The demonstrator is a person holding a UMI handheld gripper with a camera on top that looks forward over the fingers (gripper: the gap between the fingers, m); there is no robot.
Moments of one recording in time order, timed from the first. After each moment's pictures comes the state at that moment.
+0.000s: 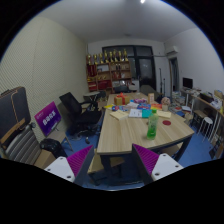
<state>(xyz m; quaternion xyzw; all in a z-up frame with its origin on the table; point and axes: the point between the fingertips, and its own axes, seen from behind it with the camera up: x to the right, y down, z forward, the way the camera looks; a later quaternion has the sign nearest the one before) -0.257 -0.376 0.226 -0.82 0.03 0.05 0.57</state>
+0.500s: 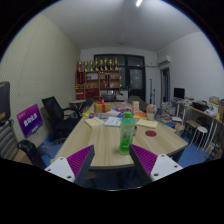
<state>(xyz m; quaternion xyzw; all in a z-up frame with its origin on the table) -0.088 -0.251 0.157 -0.78 0.04 -0.02 0.62</state>
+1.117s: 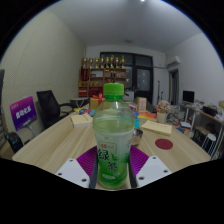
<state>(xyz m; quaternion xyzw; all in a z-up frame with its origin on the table) -0.007 -0.013 0.060 -0.77 0.00 -0.02 0.63</state>
